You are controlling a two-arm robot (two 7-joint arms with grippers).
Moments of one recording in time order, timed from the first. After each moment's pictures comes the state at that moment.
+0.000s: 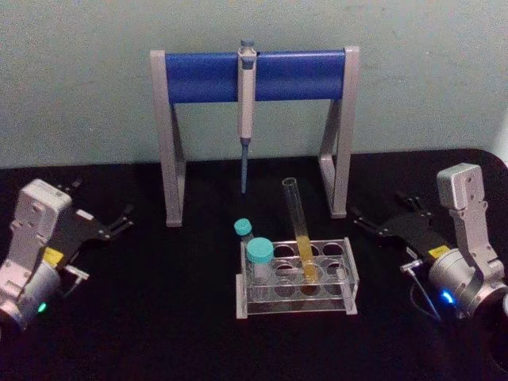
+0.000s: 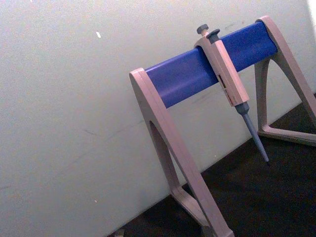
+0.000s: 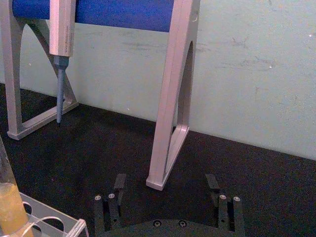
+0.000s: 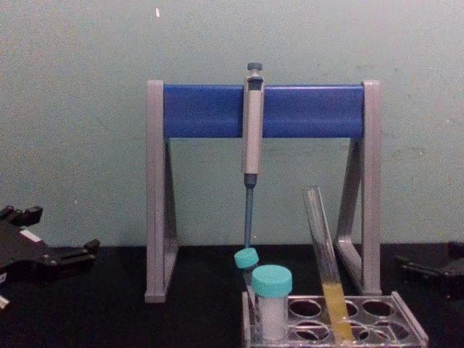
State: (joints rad) left arm -0.20 0.60 0.45 -1.41 -0.25 -0.12 0.03; right arm 0.20 0.38 -0.30 -1.34 0.31 0.00 0.18
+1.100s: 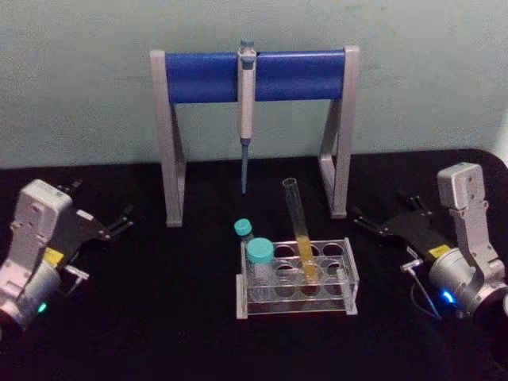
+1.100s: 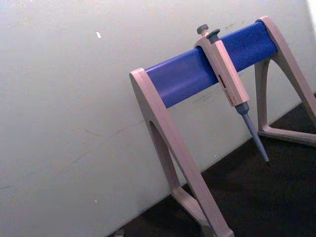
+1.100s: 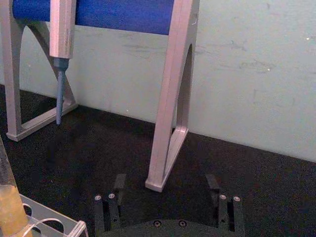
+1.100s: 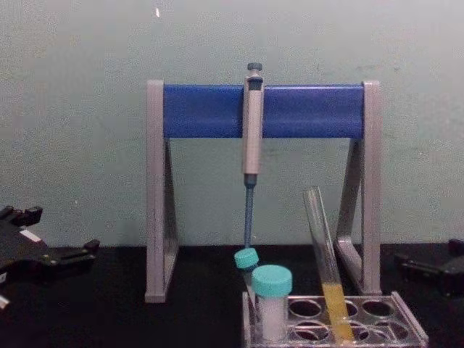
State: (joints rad) left arm -0.20 0.60 0.45 -1.41 -0.25 -0.12 0.03; right arm 0.20 0.38 -0.30 -1.35 0.31 0.00 0.18
